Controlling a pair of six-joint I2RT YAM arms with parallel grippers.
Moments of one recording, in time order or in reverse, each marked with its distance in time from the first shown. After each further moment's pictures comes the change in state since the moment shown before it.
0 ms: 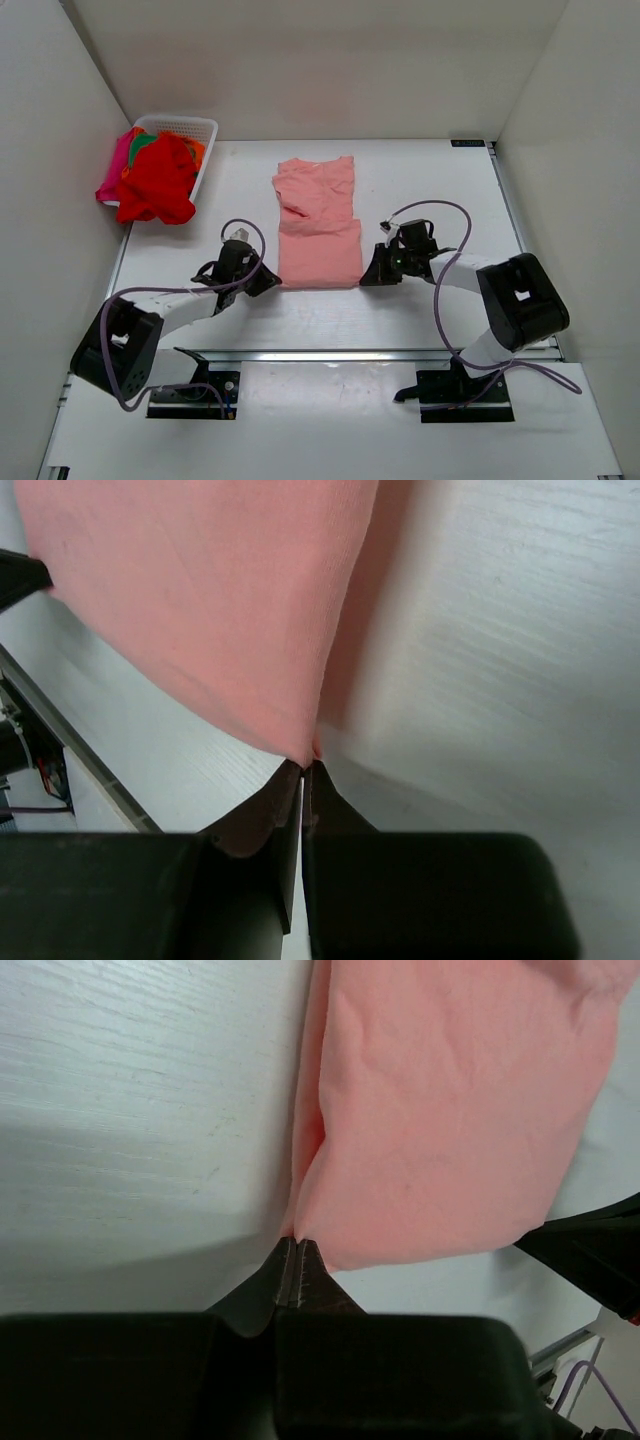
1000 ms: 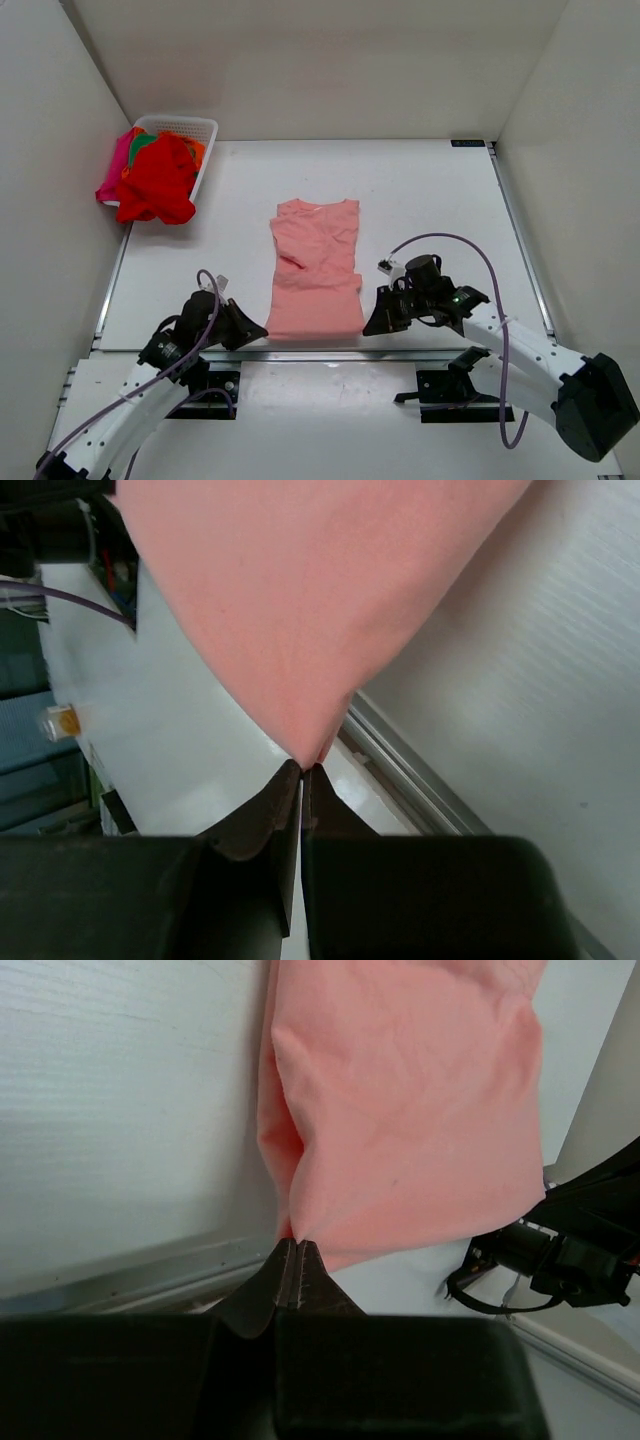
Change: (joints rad) left arm -0.074 -1.005 -0.227 -0.743 0.140 -0.108; right arm 0.237 -0.622 -0.208 -0.407 -0.064 0.057
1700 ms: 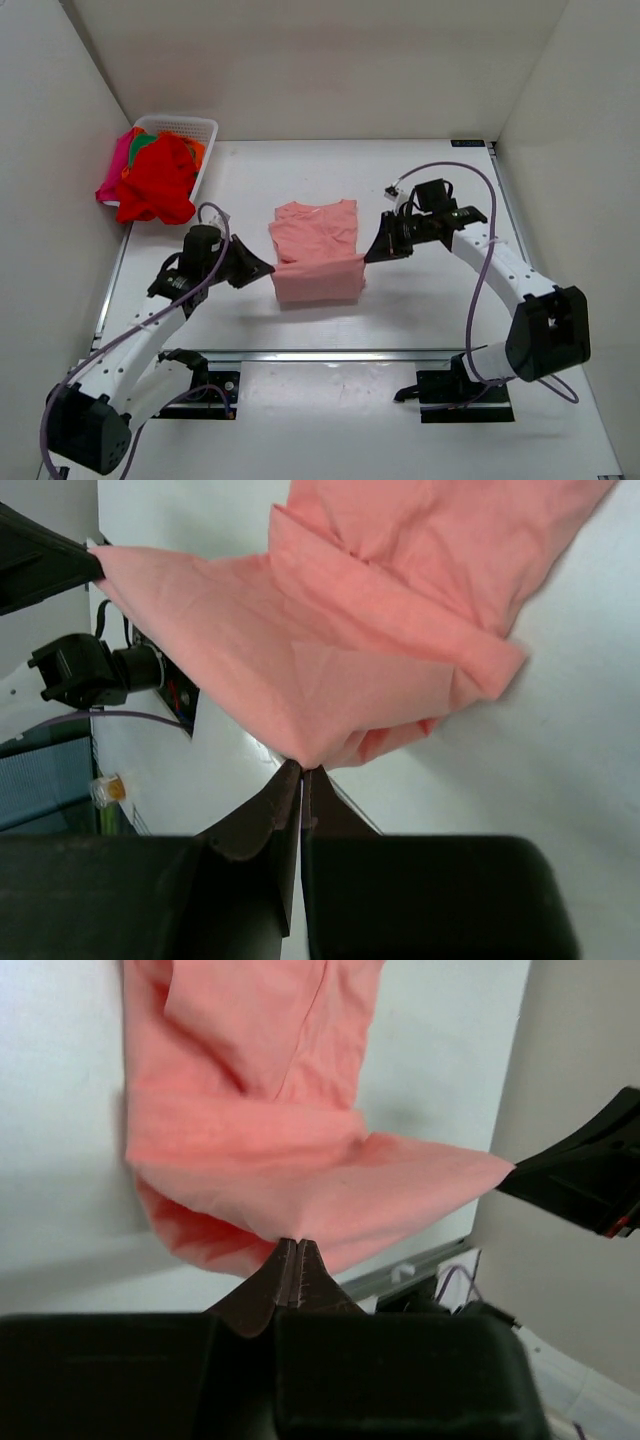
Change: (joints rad) left arm 0.162 0.566 0.437 0.195 0.070 0.108; right arm -0.285 0.408 0.585 -0.254 -0.118 -0.190
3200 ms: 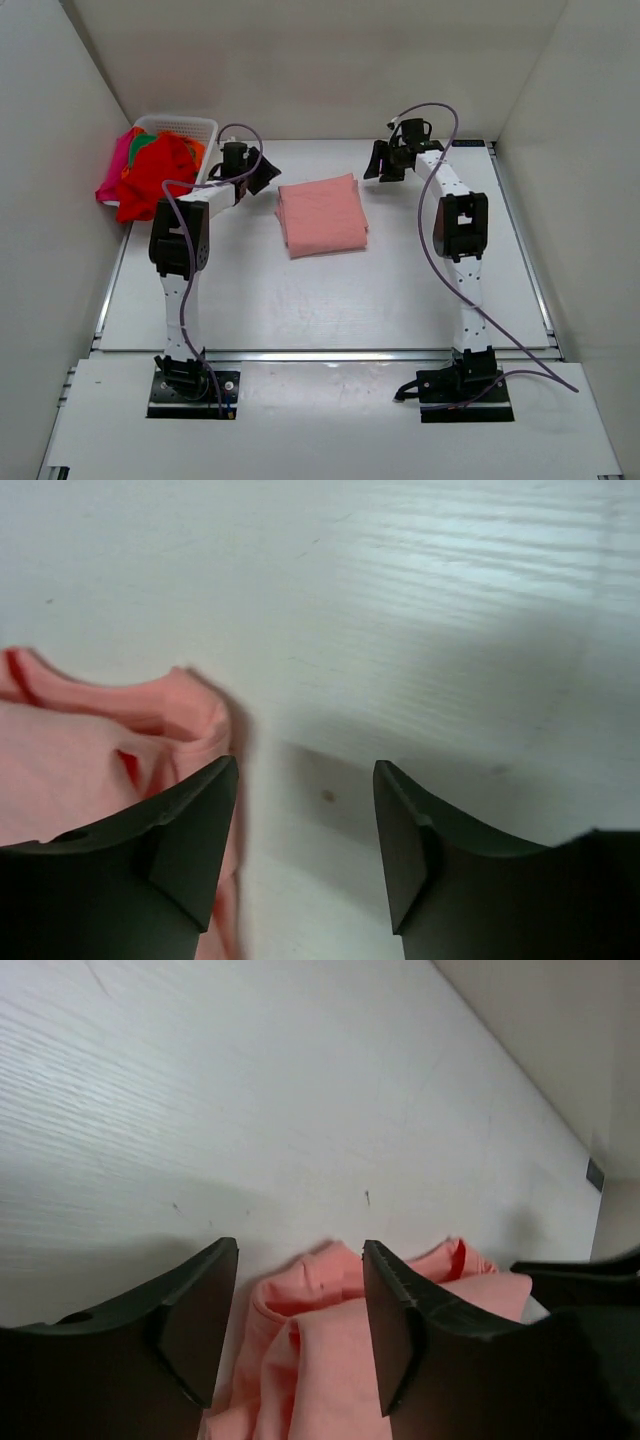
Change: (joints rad) left arm 0.189 1.341 0.929 0.500 -0.146 0.092; right arm -0.172 1.208 1.295 0.013 0.287 -0.067
